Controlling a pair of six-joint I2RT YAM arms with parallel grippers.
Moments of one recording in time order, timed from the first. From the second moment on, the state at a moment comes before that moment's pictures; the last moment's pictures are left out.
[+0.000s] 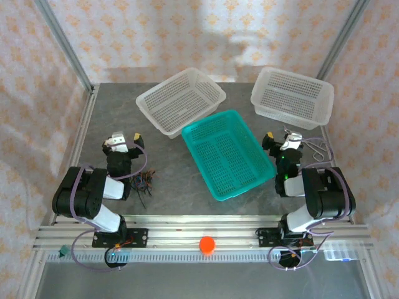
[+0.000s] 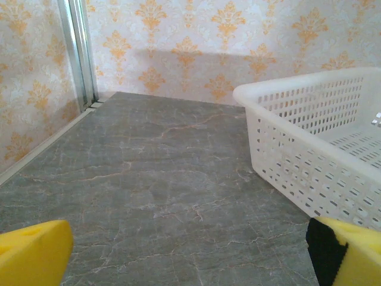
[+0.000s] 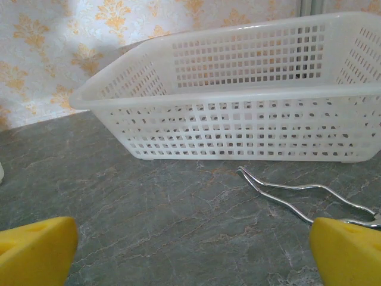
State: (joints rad) left arm 0.00 1.54 0.20 1.23 -0.22 -0.09; right arm 0.02 1.52 0.23 1.13 0.15 0.20
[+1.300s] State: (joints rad) left arm 0.00 1.51 0.14 1.29 -0.20 -0.09; right arm 0.02 1.50 0.24 1.09 0.15 0.19
